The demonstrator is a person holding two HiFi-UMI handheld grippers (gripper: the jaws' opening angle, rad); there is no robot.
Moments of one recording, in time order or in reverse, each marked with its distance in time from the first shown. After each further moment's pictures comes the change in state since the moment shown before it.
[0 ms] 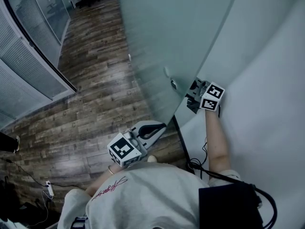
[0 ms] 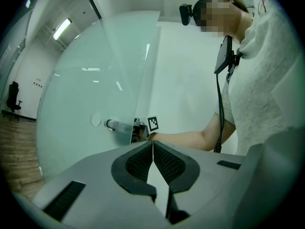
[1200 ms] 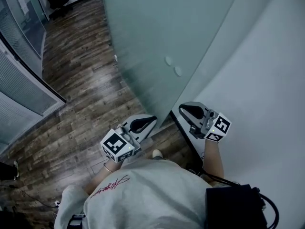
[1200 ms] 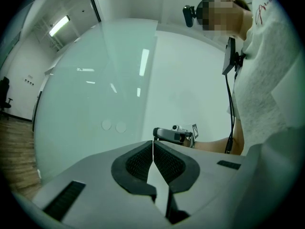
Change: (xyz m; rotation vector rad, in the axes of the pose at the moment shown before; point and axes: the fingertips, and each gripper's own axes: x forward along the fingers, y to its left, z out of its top) left arm -0.094 0.015 0.013 0.005 -0.027 -0.122; right arm -0.012 0.182 -0.002 -0.048 -0.094 -0.239
